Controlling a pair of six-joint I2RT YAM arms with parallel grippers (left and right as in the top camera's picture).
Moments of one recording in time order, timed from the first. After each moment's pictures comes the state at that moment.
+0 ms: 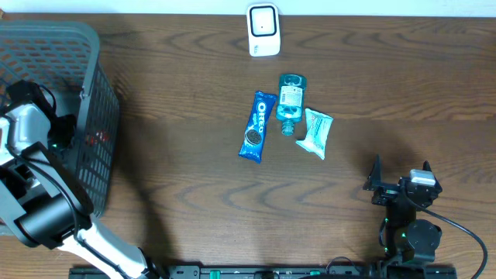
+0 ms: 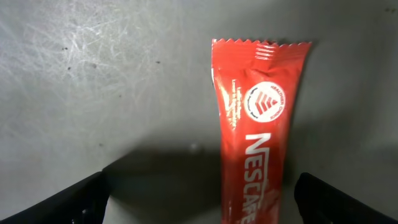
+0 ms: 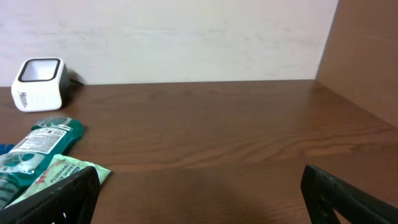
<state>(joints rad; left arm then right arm) 0.58 1.99 1.40 -0.88 -0.08 -1.27 -0.09 0.01 0.01 -0.06 0.07 -0.01</state>
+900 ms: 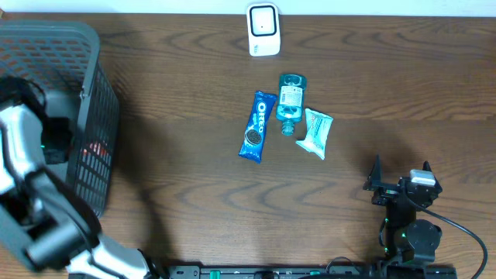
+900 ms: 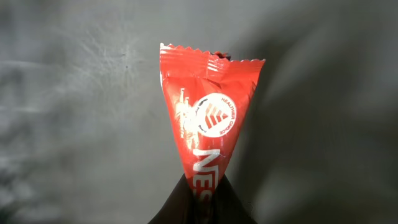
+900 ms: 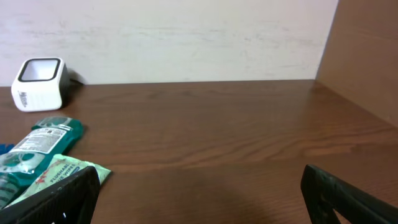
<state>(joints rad) 0.59 1.79 1.41 -1.01 -0.08 -1.04 -0.09 0.01 0.01 -0.06 0.07 -0.01</state>
